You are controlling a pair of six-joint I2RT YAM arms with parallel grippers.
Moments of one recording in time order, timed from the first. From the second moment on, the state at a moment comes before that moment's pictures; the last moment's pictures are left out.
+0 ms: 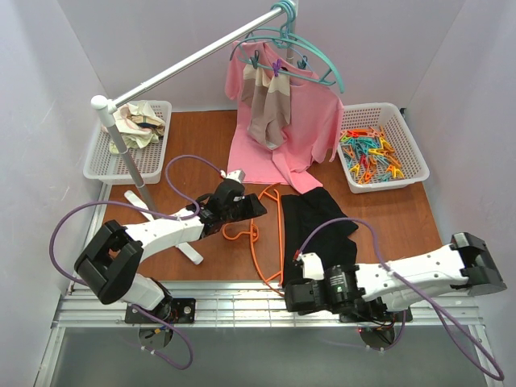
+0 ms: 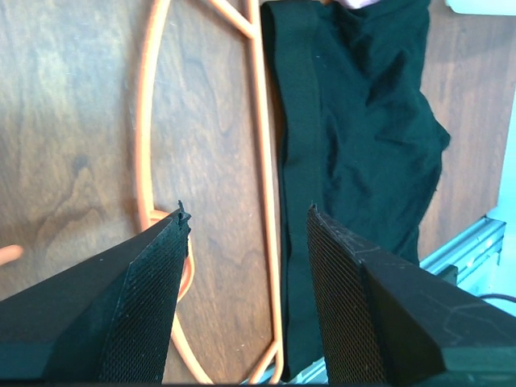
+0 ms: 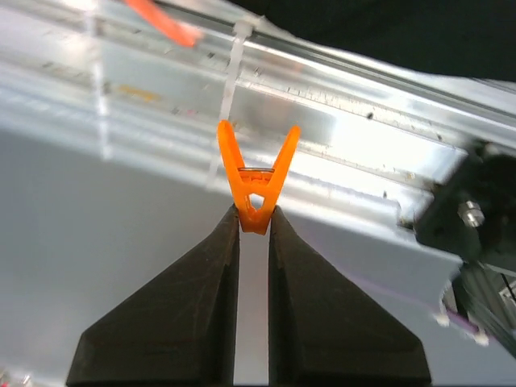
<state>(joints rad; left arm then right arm) -0.75 1.45 0.78 -0.03 0.02 -0.82 1.71 1.16 0.73 -0.97 0.19 1.40</state>
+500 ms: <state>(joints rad) -0.71 1.31 0.77 0.04 0.18 -0.77 1.17 1.13 1.02 -1.04 0.21 0.88</state>
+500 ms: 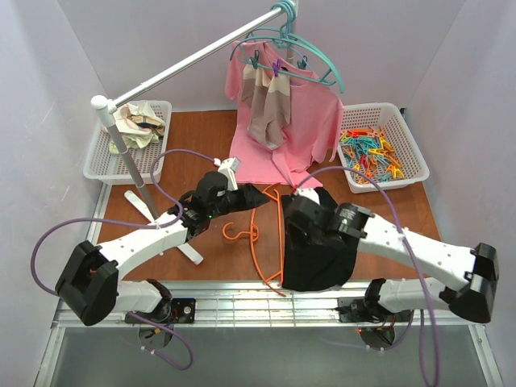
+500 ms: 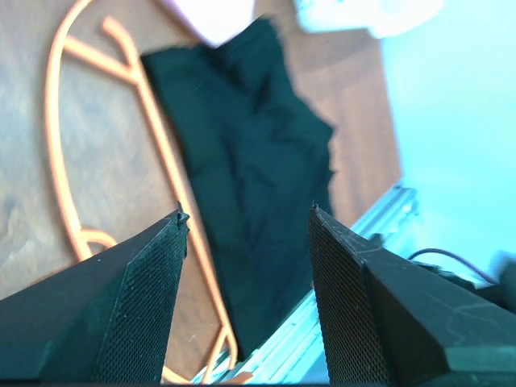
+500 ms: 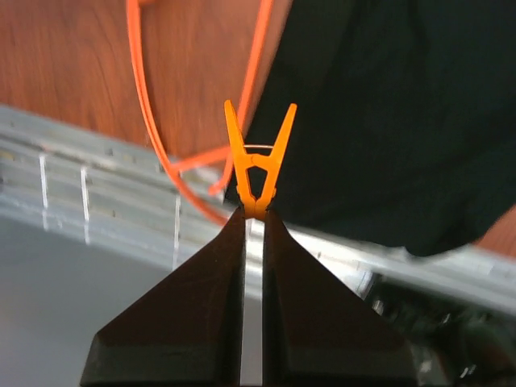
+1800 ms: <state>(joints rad) -0.52 1.35 0.70 0.47 0.88 -0.88 0.41 1.41 1.03 -0.51 -1.25 0.31</state>
